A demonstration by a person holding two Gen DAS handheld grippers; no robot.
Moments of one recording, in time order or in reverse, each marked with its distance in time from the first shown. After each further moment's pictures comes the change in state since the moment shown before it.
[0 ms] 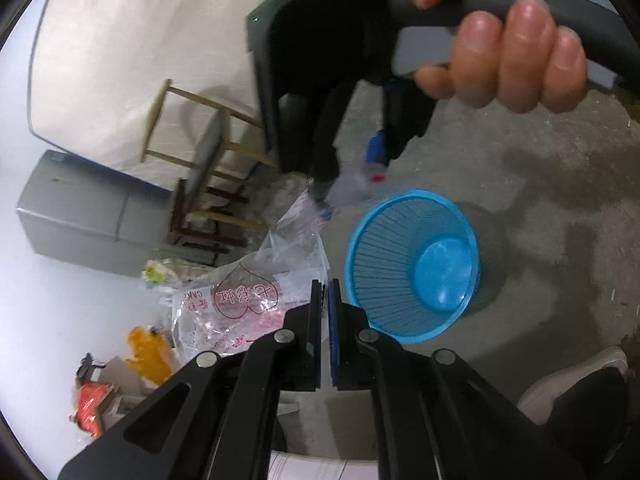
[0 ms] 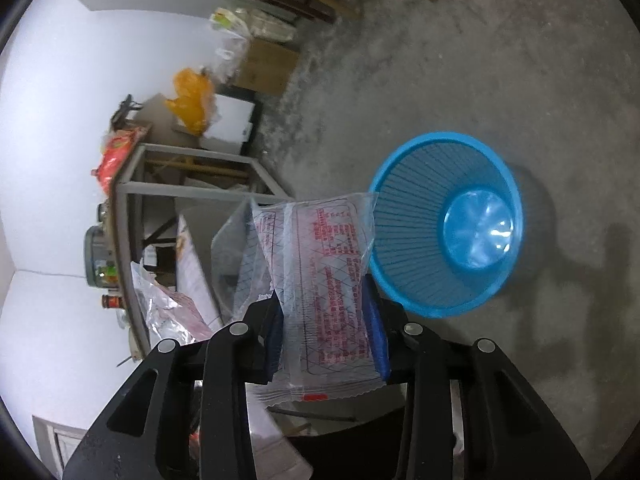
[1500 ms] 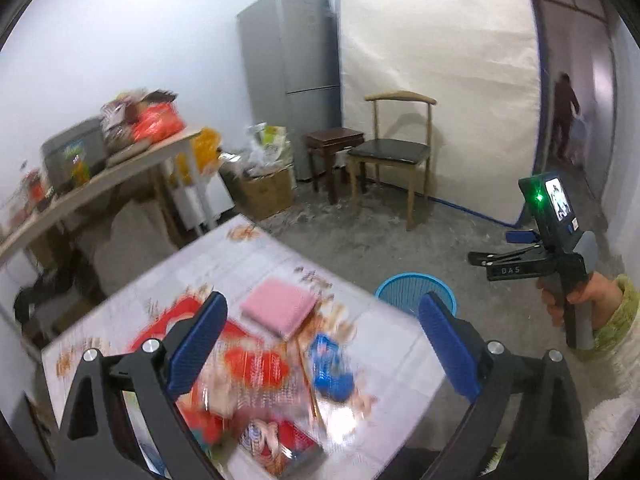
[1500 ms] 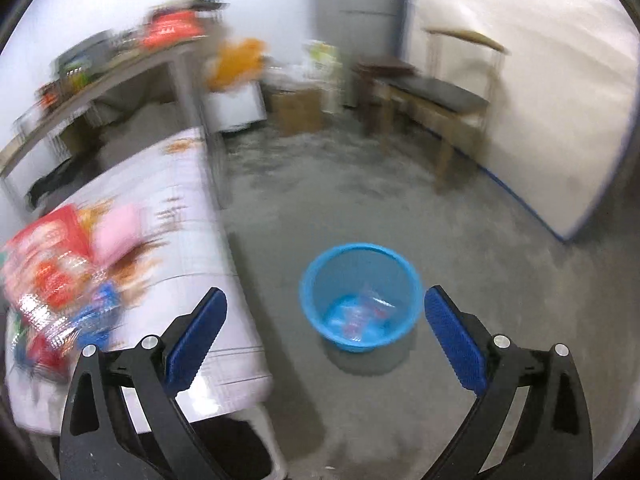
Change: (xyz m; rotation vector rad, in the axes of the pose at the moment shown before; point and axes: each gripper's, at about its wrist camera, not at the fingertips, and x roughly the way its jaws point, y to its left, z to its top) left arm -0.353 0.077 -0.233 -1.212 -0.089 0.126; right arm -0.050 0.168 -0.213 -0.832 -0.364 -0.521
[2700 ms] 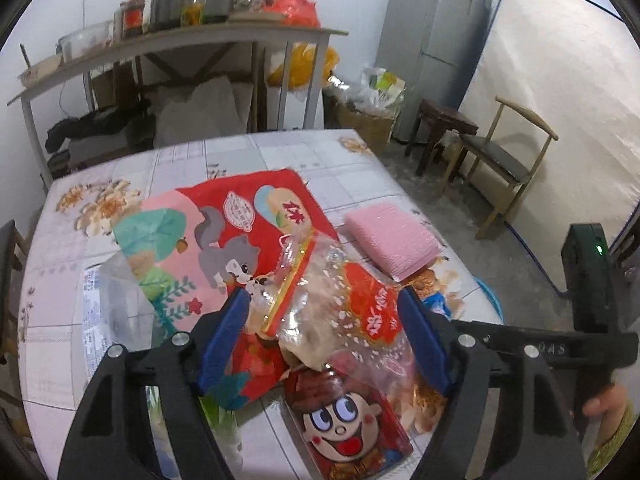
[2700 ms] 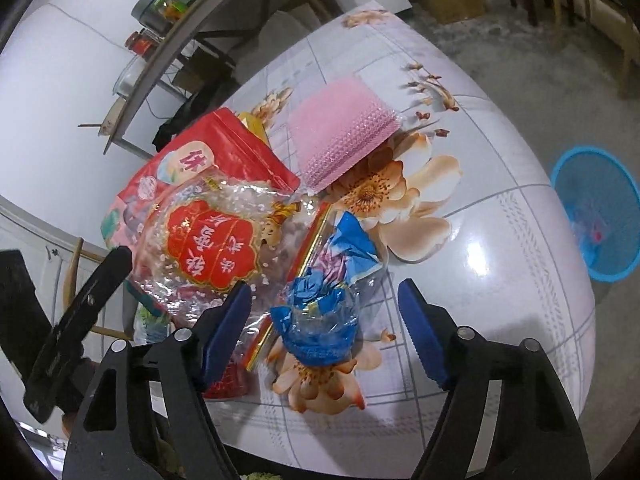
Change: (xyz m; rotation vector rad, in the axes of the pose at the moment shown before) left arm 0.084 0.123 -0.076 -0.471 0.195 0.175; right arm 0.080 0.162 -0.017 0.081 0.416 0.572
